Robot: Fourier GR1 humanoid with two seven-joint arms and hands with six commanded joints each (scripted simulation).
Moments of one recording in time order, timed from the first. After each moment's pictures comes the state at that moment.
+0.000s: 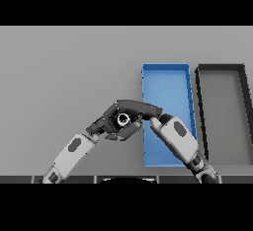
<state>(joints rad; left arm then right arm) -0.32 0.19 -0.56 -1.55 0.13 -0.24 -0.09 -0.62 -0.12 0.40 -1.70 -0.37 0.59 0.42</state>
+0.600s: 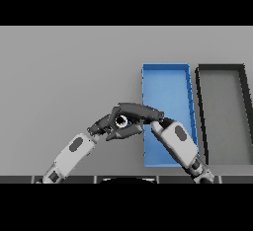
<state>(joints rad) -0.34 0.20 -0.58 -1.52 0.12 -0.25 -0.16 -0.56 -0.09 0.39 -1.75 -0.32 0.61 0.39</state>
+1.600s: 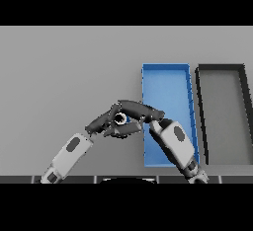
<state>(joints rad) -0.32 0.21 -0.54 -1.54 0.08 -0.27 0.06 -0.56 -0.02 0.34 -1.76 -0.34 0.58 0.39</state>
